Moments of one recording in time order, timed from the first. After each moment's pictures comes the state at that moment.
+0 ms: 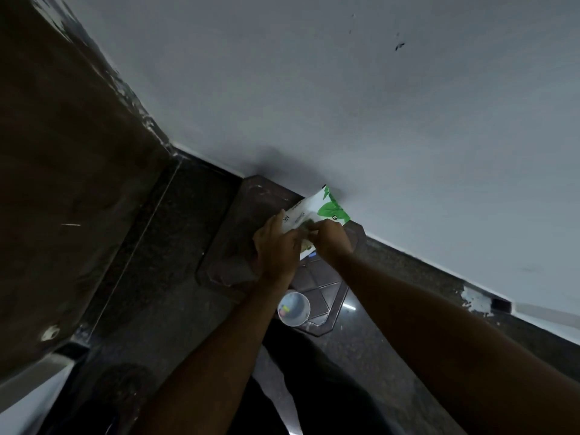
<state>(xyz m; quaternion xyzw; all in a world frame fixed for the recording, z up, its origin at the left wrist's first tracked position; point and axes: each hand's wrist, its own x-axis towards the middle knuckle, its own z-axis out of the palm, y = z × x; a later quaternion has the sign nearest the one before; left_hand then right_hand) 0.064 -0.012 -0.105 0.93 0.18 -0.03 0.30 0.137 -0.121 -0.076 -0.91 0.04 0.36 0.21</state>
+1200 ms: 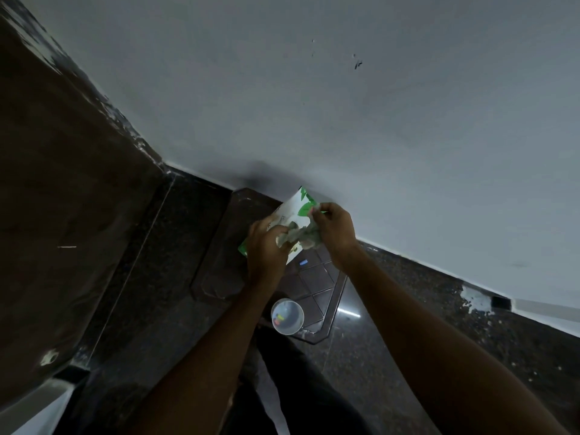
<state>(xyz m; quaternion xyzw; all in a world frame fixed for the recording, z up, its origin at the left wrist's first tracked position) 0.078 -0.004 -0.080 0.88 0.17 0.04 0.44 0.153 -0.117 -0.008 -0.79 0.23 0.22 0.53</state>
